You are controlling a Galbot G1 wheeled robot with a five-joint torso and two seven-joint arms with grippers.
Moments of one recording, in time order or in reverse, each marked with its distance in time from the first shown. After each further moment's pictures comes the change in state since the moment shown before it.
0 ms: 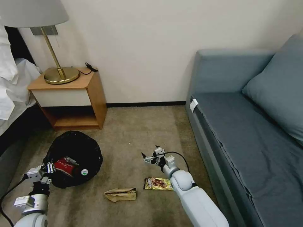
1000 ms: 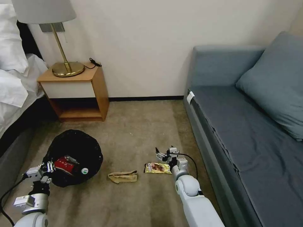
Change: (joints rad) left arm 0.001 0.024 0.007 -0.011 -0.023 -0.002 -0.008; right arm -0.227 0.132 0.302 0.145 -0.022 0.014 0.093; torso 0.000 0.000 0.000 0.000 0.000
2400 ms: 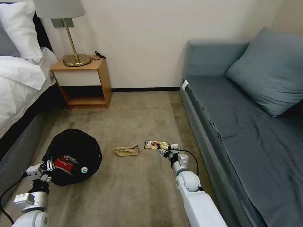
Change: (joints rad) left arm -0.023 -0.002 -0.006 0.015 -0.004 0.013 -0.001; right arm 0.042 -0.005 0.012 -0.010 0.026 -0.022 0.051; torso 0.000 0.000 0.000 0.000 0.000
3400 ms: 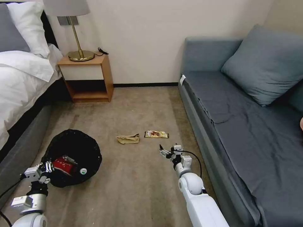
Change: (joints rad) left arm 0.033 0.006 -0.005 -0.030 -0.002 -0.007 0.002; right arm -0.039 -0.015 0.008 0.055 0.008 -0.012 0.012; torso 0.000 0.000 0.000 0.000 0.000
